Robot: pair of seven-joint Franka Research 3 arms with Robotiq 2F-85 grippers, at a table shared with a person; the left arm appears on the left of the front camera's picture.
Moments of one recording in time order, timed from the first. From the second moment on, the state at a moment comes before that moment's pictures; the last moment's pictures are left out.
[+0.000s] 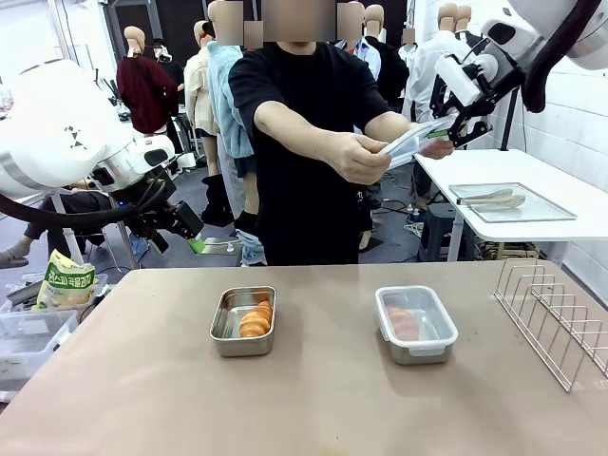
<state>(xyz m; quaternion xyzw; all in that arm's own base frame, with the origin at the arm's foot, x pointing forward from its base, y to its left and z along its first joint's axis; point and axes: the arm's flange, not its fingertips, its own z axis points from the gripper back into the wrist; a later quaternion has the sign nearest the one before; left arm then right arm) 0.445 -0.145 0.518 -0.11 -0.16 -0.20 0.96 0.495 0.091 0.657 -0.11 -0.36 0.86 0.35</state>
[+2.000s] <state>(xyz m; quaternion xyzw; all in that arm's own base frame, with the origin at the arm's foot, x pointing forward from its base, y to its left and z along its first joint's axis) 0.445 -0.145 0.518 -0.11 -0.16 -0.20 0.96 0.491 0.091 0.663 -0.12 -0.36 0.86 0.34</state>
